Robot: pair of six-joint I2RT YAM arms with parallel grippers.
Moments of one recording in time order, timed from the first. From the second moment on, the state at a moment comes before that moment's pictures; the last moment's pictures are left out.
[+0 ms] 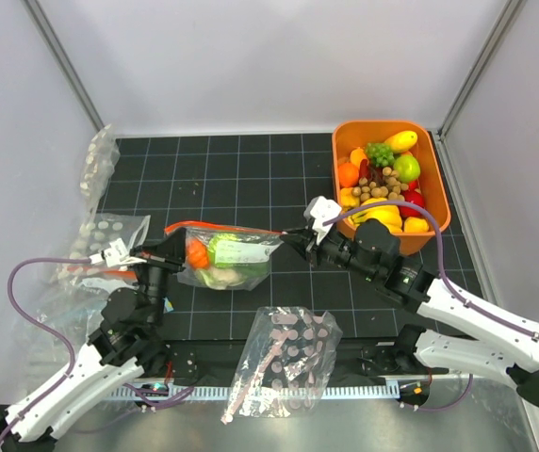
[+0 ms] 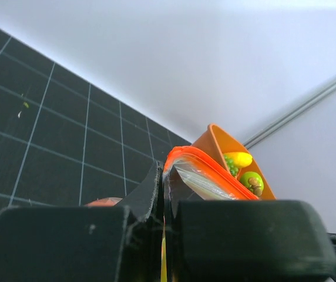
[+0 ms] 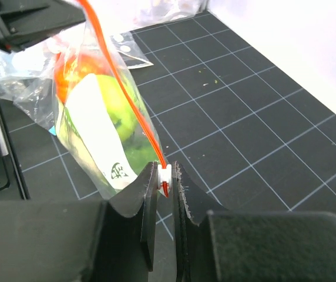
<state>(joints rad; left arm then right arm) -0.81 0.22 0.31 0.19 -0.74 -0.60 0.93 0.91 0.79 0.04 -0.05 -0.10</state>
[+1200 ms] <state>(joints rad) -0.79 0.91 0.46 0.41 -0.47 -0.52 0.89 0.90 0.77 -0.02 0.53 0.05</state>
